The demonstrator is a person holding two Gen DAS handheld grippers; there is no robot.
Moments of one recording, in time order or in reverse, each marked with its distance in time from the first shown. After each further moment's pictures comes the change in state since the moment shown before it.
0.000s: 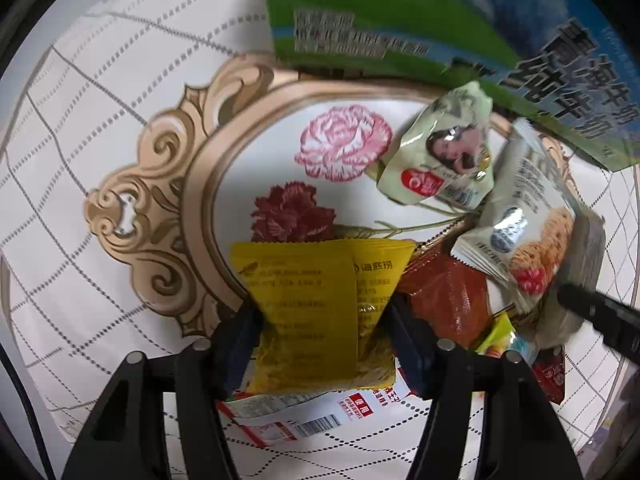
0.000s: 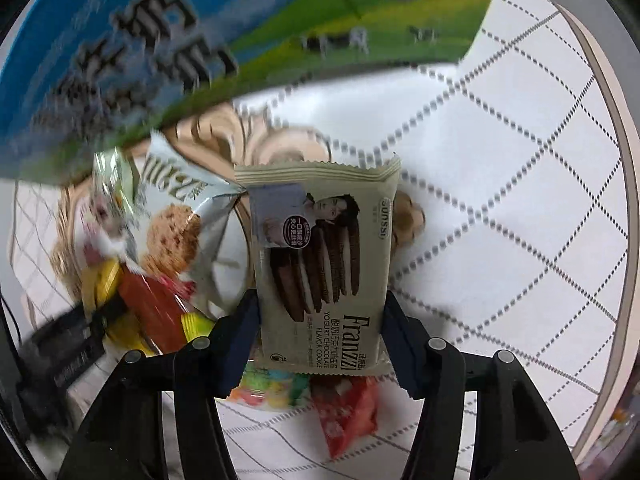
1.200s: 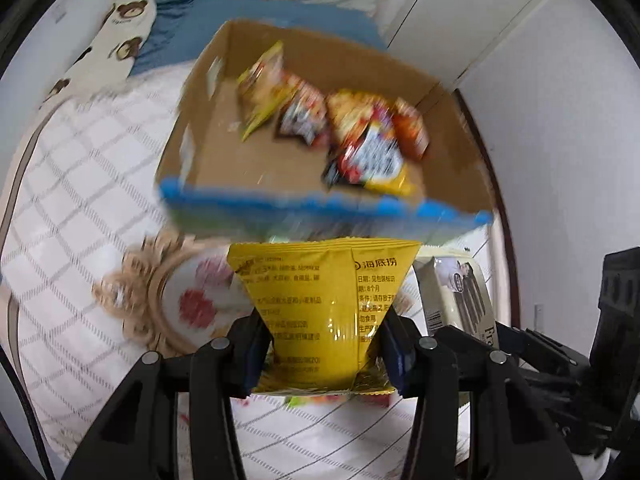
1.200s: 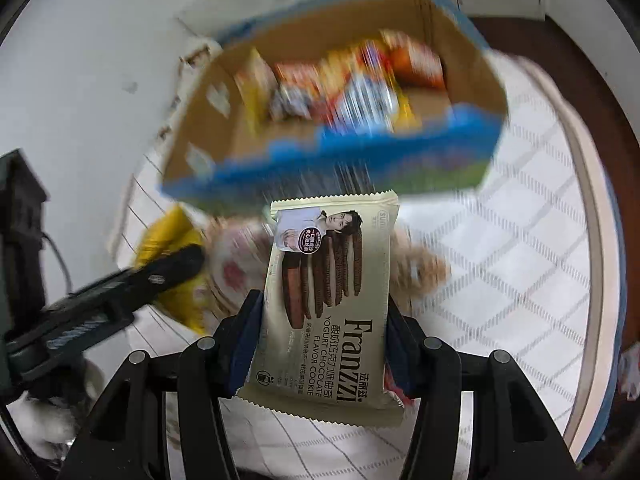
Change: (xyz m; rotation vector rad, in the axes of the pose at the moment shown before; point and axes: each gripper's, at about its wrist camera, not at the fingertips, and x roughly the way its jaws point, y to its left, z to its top) left arm -0.195 -0.065 0.010 0.054 -0.223 -0.305; right arm -0.157 0.024 -0.021 -0.120 -0.255 0.250
